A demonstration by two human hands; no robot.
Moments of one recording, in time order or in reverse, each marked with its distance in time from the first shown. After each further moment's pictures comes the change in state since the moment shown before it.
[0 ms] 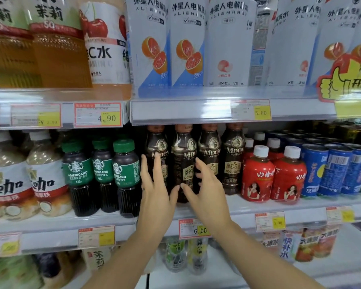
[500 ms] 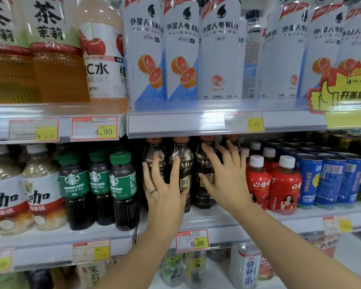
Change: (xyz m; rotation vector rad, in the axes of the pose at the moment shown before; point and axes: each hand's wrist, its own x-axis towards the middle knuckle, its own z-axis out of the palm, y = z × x) left_hand 0.020 0.010 0.025 0.421 0.041 0.069; right_hand 0.052 0.026 -0.048 -0.632 0.171 -0.330
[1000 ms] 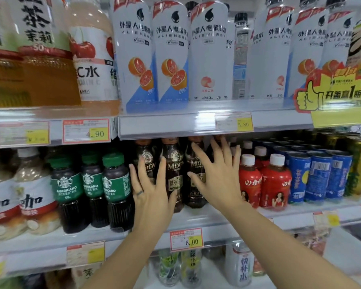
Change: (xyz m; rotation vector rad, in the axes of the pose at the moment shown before) left_hand -0.002 -0.012 -0.008 -0.038 -0.060 0.012; right_hand 0.001 -0.006 -0.009 -0.074 0.002 0.004
